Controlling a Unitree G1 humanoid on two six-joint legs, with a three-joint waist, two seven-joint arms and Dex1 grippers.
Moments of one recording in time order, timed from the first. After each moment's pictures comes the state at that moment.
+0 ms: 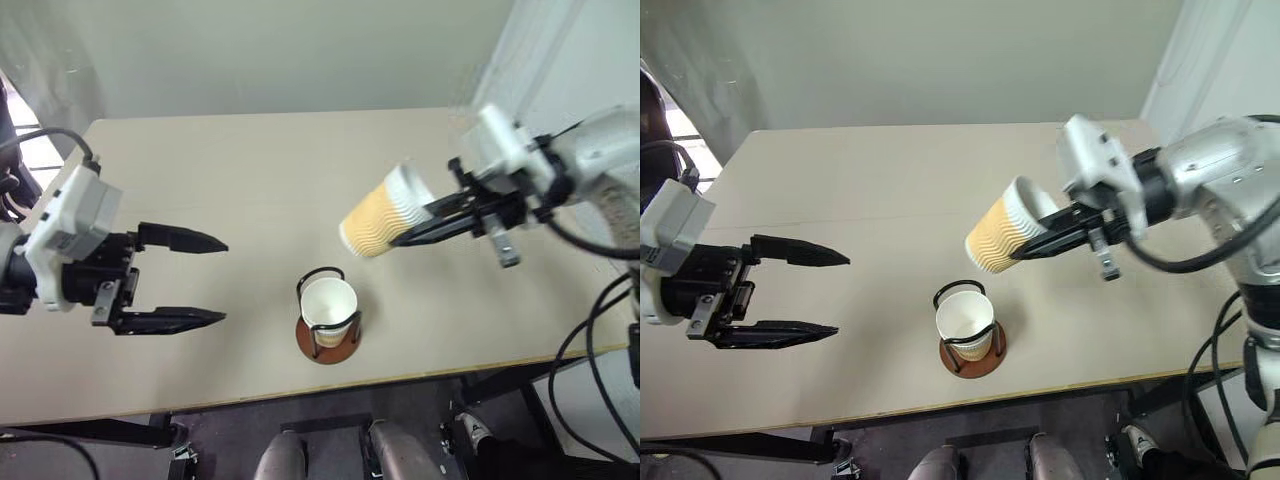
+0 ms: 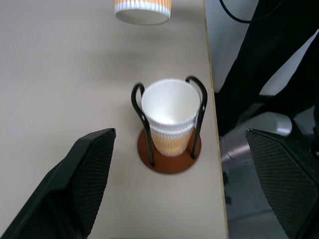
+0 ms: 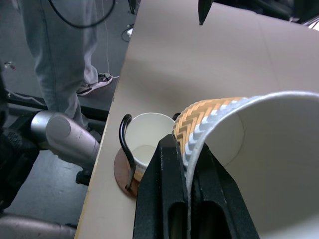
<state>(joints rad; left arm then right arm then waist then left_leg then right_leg) -0.18 1.25 0.52 -0.38 -0.86 0.70 -1.41 -1.06 -0.88 0.25 -0.29 0.58 0.74 1.37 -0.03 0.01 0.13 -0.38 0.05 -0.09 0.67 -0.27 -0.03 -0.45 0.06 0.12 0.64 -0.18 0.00</state>
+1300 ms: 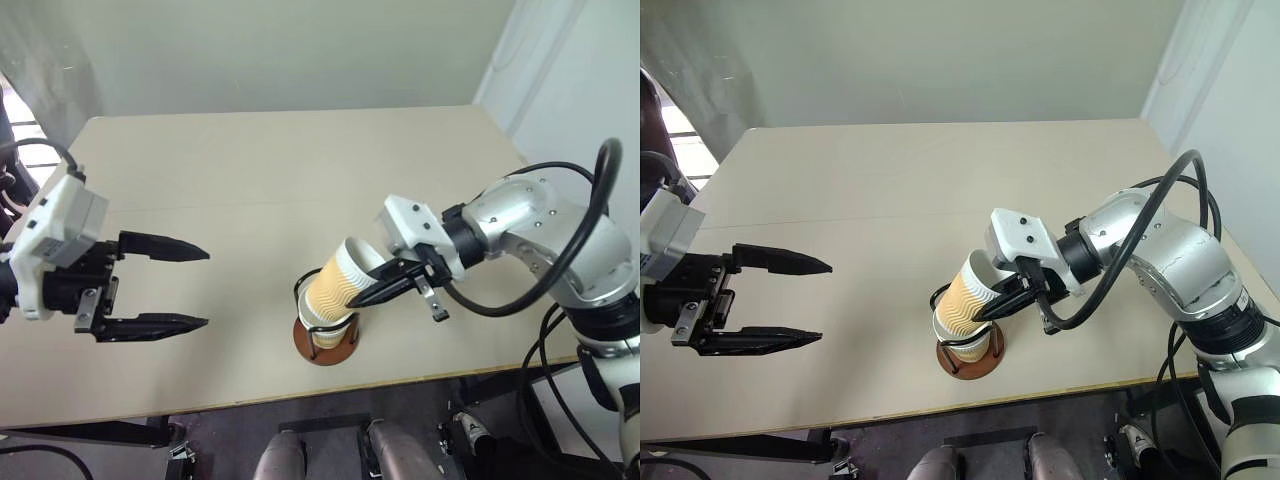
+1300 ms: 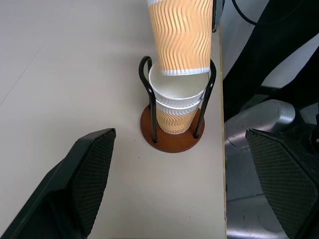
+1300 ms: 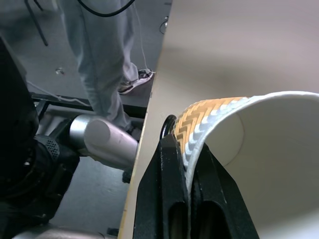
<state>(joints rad) -0.10 1.28 0.60 -0.37 -0.82 0.70 -1.44 -0.95 -0.75 0.38 -0.42 0.57 0.88 1.31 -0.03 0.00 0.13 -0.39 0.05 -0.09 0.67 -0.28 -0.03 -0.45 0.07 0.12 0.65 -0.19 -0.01</state>
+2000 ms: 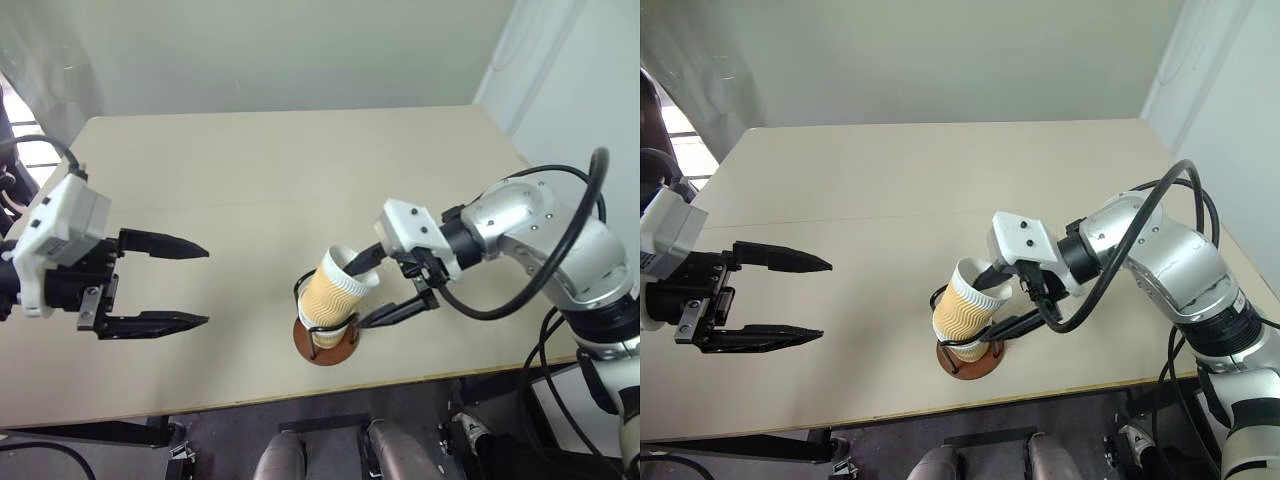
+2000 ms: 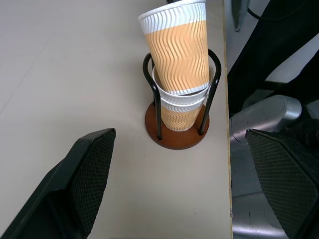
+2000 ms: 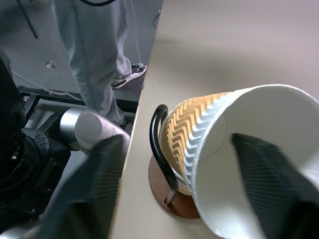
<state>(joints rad) -0.11 1.28 0.59 -0.37 -0.79 0.69 -1.44 -0.94 -0.75 0.39 -0.40 0.51 0.84 1.32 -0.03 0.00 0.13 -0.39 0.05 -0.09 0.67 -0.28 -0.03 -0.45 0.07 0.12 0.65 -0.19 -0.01</state>
